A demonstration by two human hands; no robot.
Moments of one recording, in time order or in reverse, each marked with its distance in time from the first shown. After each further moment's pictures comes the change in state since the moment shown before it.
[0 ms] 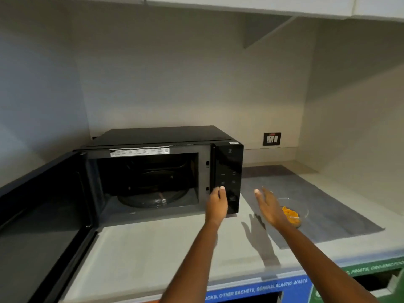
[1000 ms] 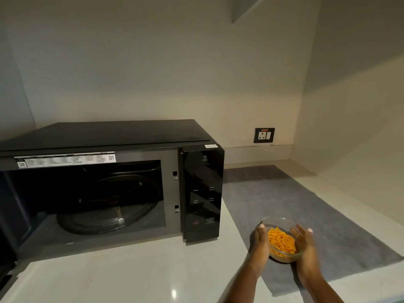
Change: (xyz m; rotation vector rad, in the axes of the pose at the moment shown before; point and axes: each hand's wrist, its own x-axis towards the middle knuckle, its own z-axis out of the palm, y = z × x) left_hand 0.060 -0.065 0.200 -0.267 -0.448 -0.279; right_hand 0.069 0.156 -0.021 0.991 0.394 0.367
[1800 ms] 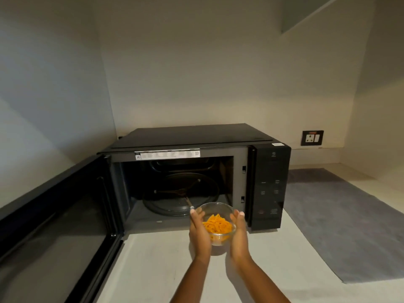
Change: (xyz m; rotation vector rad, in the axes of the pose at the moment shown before) left_hand -0.149 0.020 -0.246 -0.305 0.797 0.319; right_hand -0.207 0.084 0.219 -0.014 -0.433 0.208
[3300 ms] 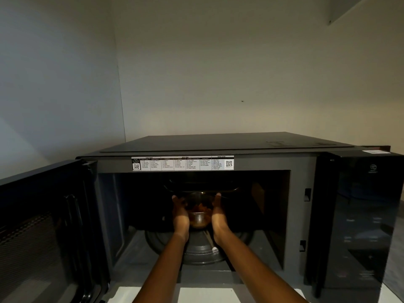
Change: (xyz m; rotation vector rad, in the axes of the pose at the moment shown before) left_hand 0.234 0.008 -0.011 -0.231 0.010 0.011; right_hand 0.210 0.058 0.148 -0.139 -0.132 0.070
